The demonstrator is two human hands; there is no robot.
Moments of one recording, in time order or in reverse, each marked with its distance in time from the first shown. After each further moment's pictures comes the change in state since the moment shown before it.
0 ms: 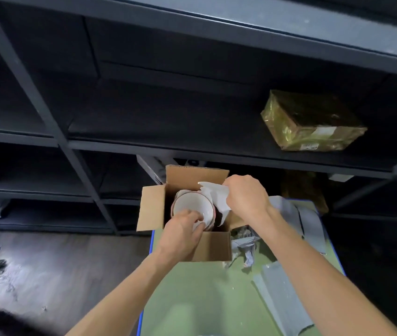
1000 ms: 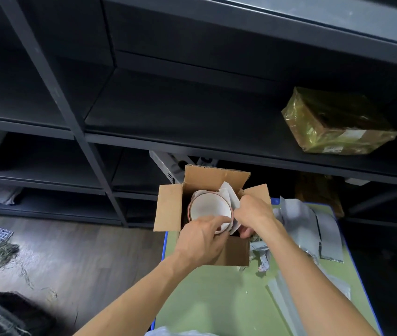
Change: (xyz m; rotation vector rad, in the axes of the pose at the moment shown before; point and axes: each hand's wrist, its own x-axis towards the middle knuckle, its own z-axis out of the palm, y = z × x) left_hand -0.003 -0.002 0.001 0.020 -0.007 0.117; right_hand 0.006 -0.021 0.033 0.252 -0.413 0.300
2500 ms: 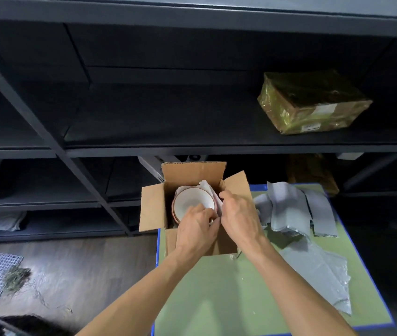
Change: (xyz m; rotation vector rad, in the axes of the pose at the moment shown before) left_hand 0.013 0.032 0.018 0.063 0.037 -0.144; right_hand 0.001 0.052 0.052 -0.012 0.616 -0.373
